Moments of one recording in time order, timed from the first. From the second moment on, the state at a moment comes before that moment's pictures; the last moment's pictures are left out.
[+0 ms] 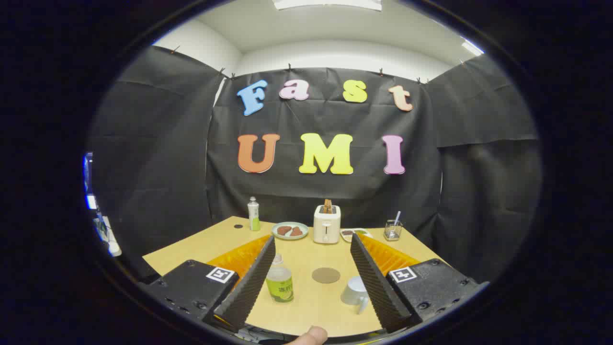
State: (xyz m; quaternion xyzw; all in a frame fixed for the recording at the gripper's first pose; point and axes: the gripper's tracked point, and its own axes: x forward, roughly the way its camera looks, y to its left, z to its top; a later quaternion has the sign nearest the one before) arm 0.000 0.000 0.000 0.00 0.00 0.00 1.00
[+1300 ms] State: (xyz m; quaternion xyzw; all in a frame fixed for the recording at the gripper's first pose) arm 0.045 0.044 -0.069 0.02 0.03 0.00 1.00
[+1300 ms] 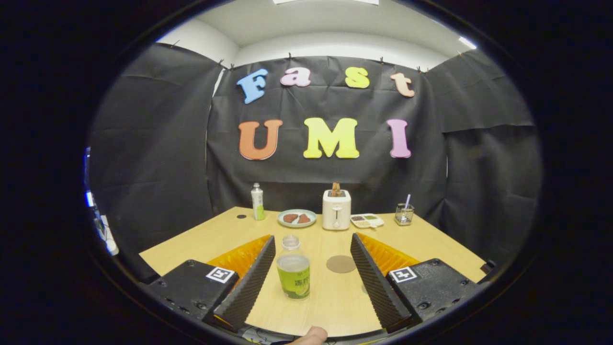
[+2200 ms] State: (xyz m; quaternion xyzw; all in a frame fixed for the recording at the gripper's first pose) arm 0.122 0.078 -0.161 0.00 0.04 -0.03 1.00
